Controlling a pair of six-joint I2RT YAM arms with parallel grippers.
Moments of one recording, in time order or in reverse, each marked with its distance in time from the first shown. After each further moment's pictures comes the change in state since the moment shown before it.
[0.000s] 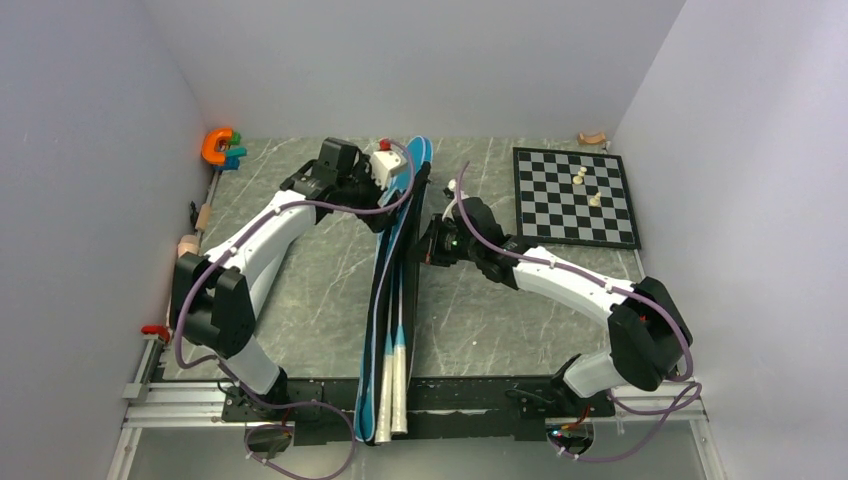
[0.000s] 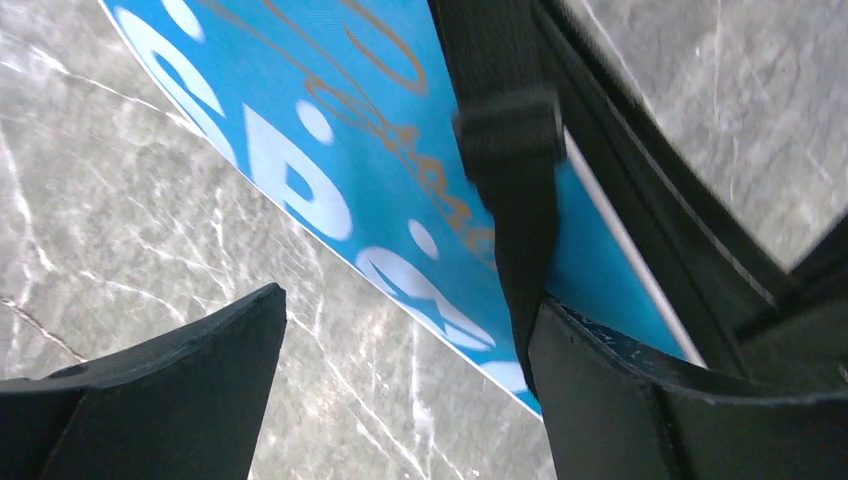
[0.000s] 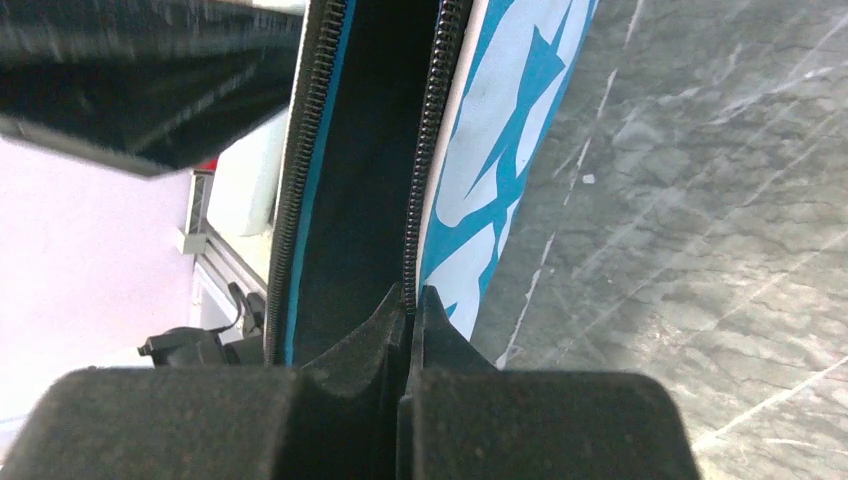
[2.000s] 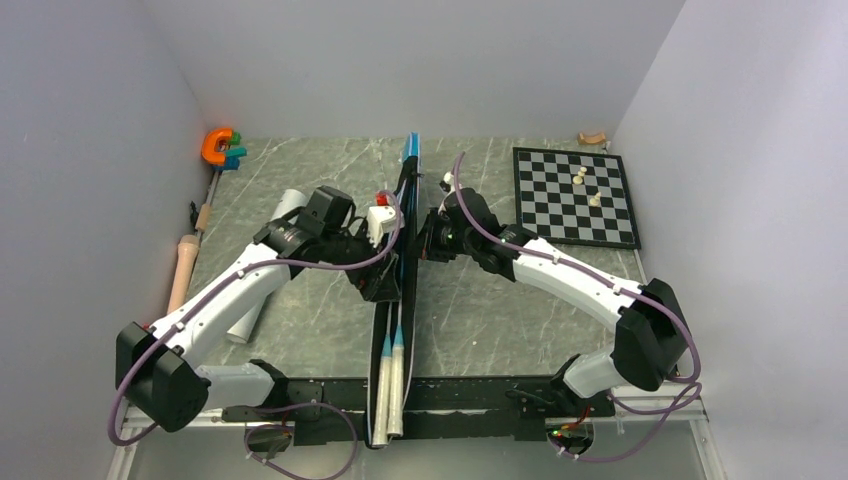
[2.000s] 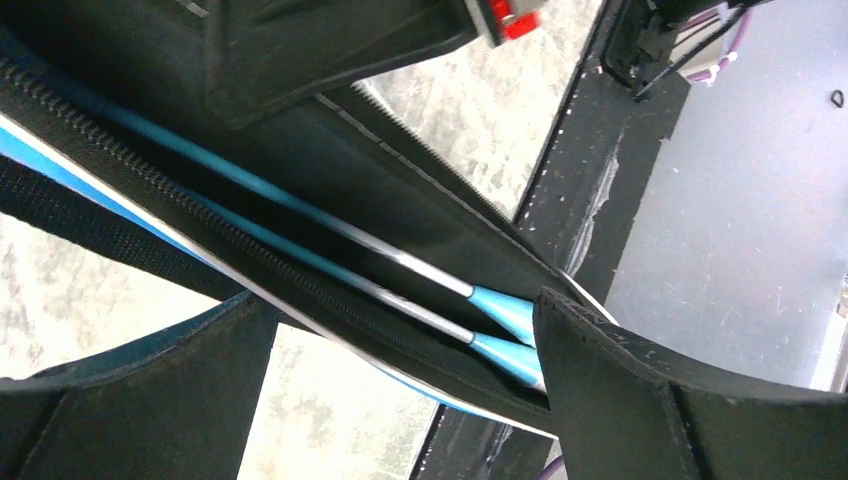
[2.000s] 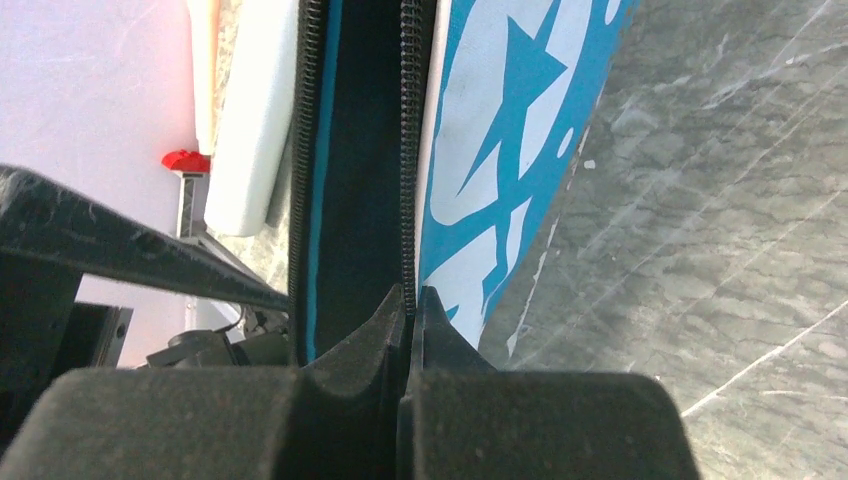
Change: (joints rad) left arm -0.138 -0.380 -0.266 -0.236 0.251 -0.245; right arm 0.036 0.000 0.143 -0.199 0.066 -0.002
